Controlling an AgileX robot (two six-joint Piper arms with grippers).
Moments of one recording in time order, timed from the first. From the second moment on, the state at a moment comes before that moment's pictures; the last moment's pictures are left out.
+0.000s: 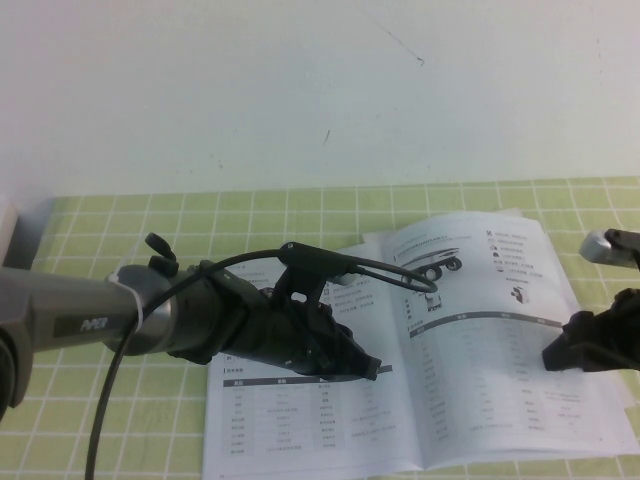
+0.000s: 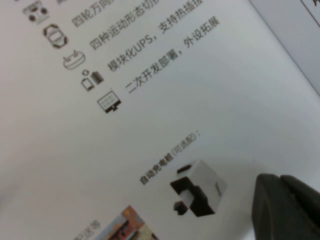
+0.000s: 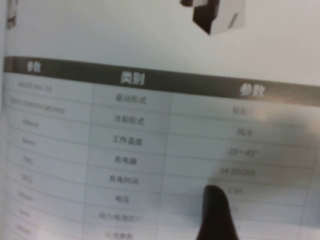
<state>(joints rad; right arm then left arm) -0.01 1.82 -0.88 0.86 0.62 -0.84 -0.50 1.97 -1.07 -1.31 0.36 1.16</state>
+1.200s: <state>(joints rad) -0.02 1.65 -0.95 0.33 0.78 -0.54 -0.50 1.97 -1.07 -1.31 0.36 1.16</state>
